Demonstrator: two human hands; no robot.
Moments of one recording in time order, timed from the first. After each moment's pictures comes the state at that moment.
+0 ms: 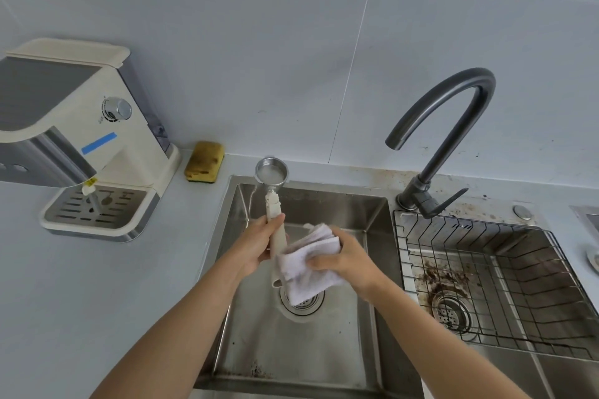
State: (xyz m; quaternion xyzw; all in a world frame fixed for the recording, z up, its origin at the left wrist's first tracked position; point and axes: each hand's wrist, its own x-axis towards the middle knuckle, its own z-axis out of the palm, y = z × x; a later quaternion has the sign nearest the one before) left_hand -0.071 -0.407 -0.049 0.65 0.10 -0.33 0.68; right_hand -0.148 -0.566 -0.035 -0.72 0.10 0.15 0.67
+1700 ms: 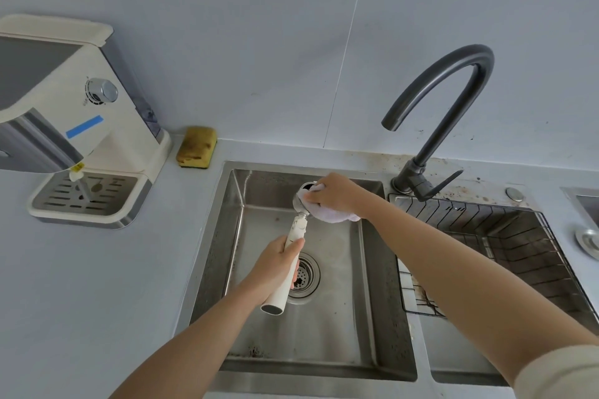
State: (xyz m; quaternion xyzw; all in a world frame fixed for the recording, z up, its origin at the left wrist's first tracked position) left_hand -0.130 -0.423 -0.069 0.75 0.02 -0.33 0.58; right_hand -0.077 -0.571 0.007 -0.91 0.10 0.25 0.31
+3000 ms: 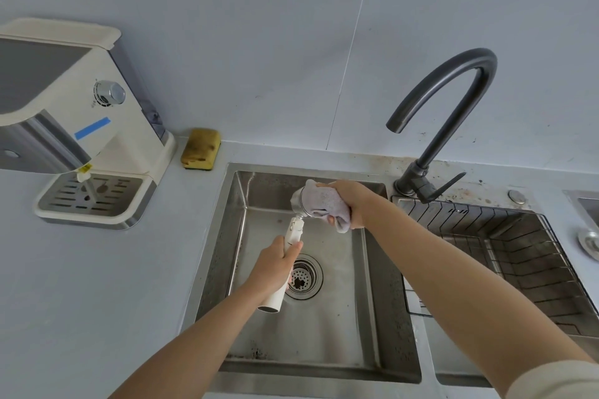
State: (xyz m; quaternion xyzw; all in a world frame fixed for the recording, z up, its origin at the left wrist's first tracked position) left_hand -0.123 -0.416 -0.079 0.84 -0.01 -0.29 0.47; right_hand -0.073 -0.585 -0.003 -0.56 0.35 0.36 0.66
